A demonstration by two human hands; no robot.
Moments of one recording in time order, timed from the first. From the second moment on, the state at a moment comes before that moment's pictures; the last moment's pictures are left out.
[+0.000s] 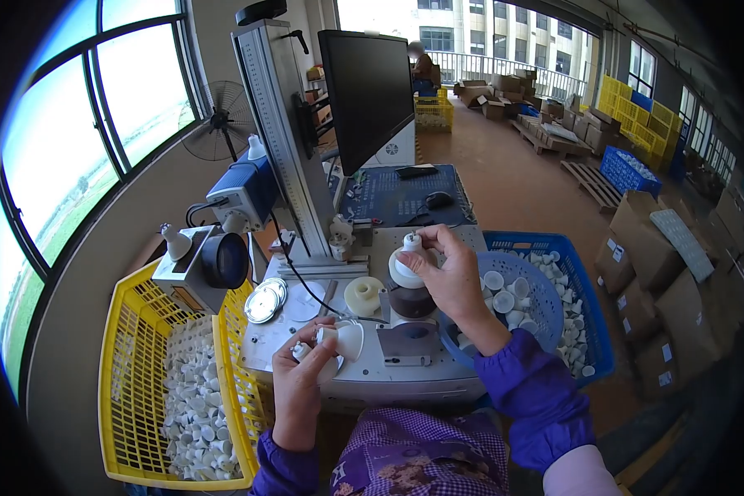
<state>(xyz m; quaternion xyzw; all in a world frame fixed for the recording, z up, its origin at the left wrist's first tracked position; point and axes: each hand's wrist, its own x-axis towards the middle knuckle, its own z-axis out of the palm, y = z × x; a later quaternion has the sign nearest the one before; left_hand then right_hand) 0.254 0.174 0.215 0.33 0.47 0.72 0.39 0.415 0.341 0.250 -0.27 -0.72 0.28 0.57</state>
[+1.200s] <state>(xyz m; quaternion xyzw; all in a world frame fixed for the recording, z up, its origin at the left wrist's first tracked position) 0.136 0.054 0.156 0.18 0.63 0.76 -0.02 0.509 0.400 0.103 -0.44 -0.89 0.05 0.12</state>
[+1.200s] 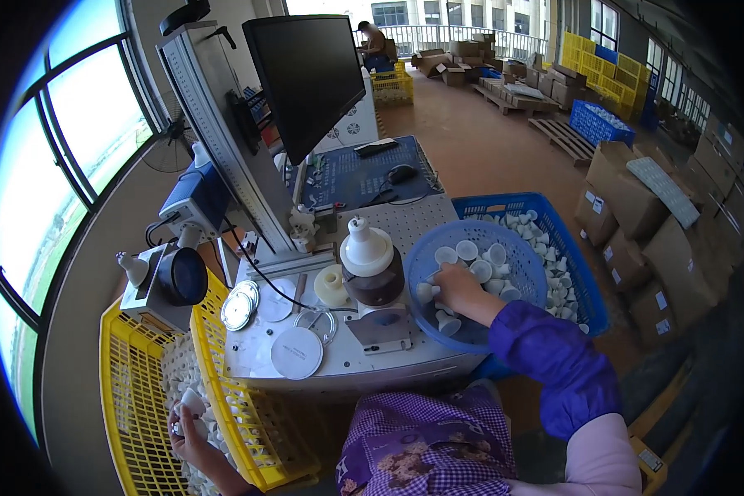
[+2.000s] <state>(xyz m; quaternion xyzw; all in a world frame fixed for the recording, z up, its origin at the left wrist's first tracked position) 0.247 0.127 0.152 0.36 0.72 0.58 -0.15 0.538 0.332 0.168 -0.34 -0.66 0.41 0.53</state>
